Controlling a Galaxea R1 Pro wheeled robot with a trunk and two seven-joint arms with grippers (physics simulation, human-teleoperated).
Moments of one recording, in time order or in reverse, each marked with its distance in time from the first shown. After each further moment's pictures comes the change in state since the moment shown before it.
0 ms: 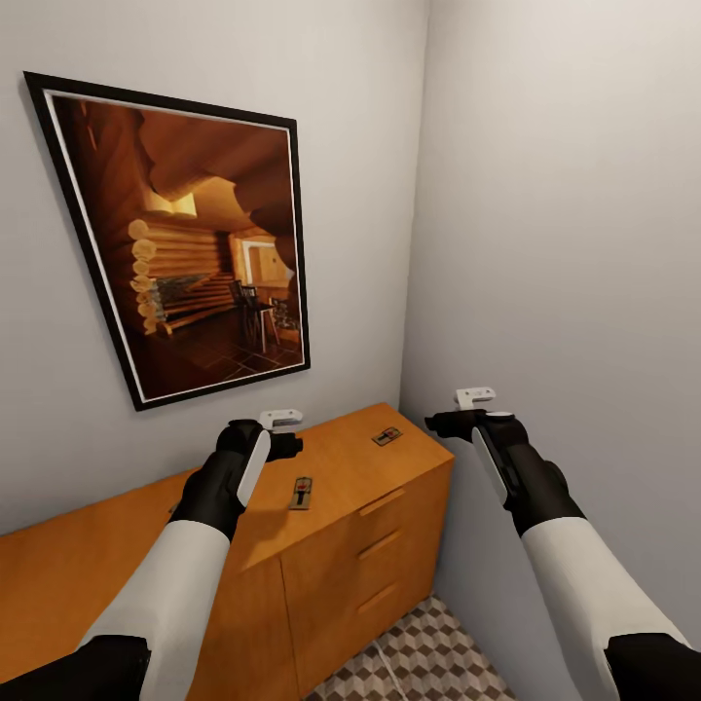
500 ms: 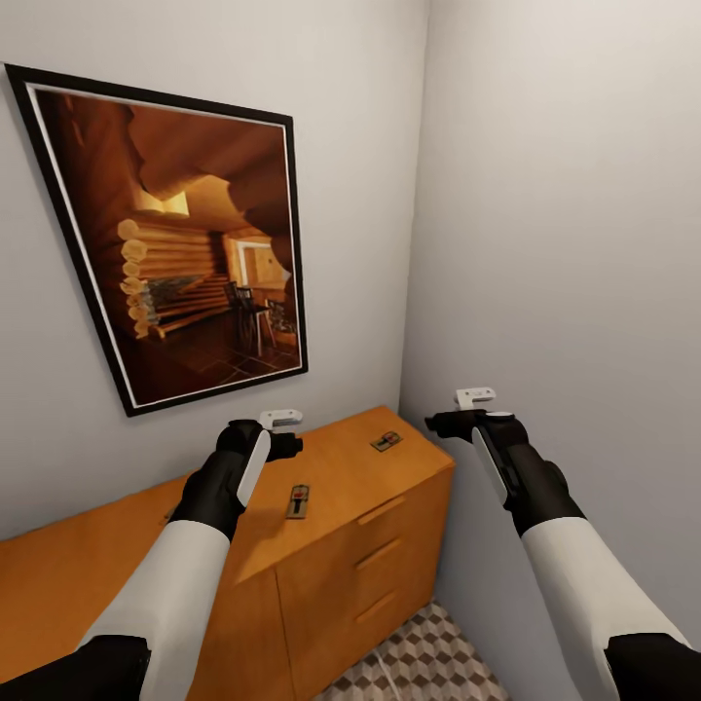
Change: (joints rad) left arm 0.000 0.000 0.000 0.000 0.000 -0.002 0.000; right arm 0.000 0.000 0.000 0.000 0.000 0.000 0.000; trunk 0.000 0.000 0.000
